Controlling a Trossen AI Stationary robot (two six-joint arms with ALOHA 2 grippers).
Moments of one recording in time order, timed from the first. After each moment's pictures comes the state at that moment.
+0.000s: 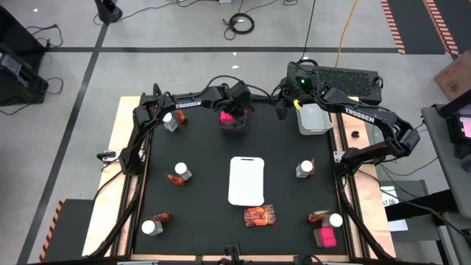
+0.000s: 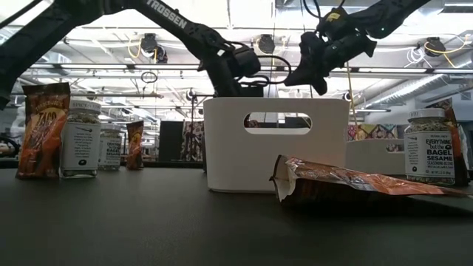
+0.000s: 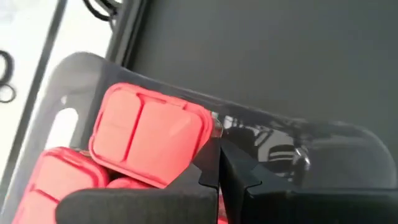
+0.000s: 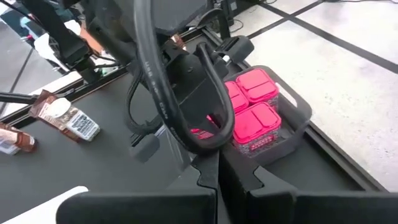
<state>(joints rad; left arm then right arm) 0.46 2.12 1.74 -0.64 -0.05 0.28 -0.74 1.35 0.99 -0.15 -0.47 0.10</state>
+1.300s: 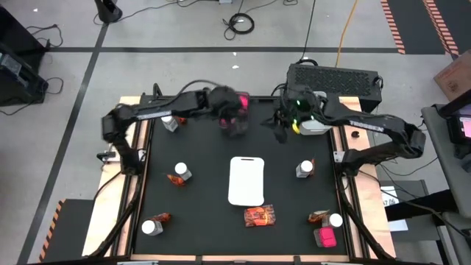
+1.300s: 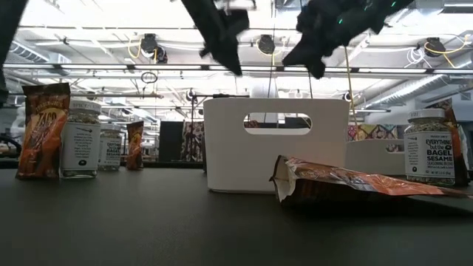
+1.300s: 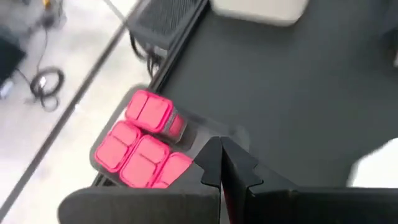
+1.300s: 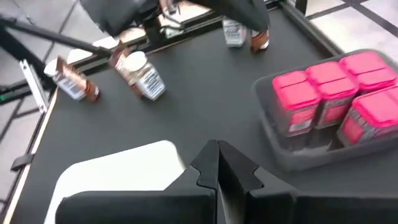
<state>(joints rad) 0.25 1.72 1.63 -0.72 -0.26 -0.01 -0.41 1.24 0.99 -0.30 -0.34 0.13</state>
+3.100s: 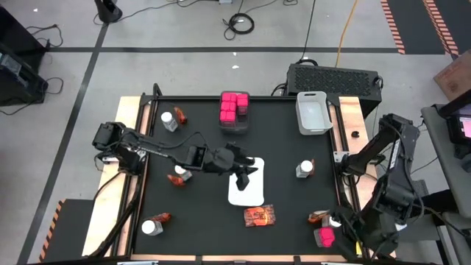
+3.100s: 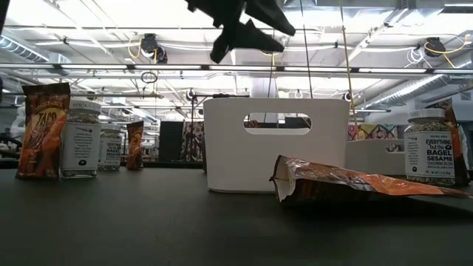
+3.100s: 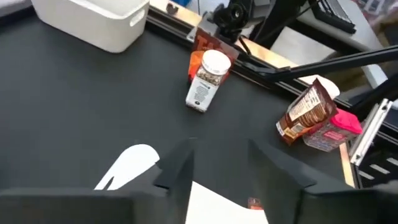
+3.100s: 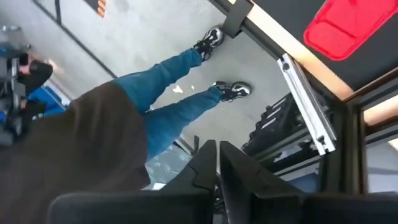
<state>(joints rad) -0.15 1.70 1.25 -0.02 -0.22 -0.51 1.10 1.34 1.39 -0.93 -0.06 2.11</state>
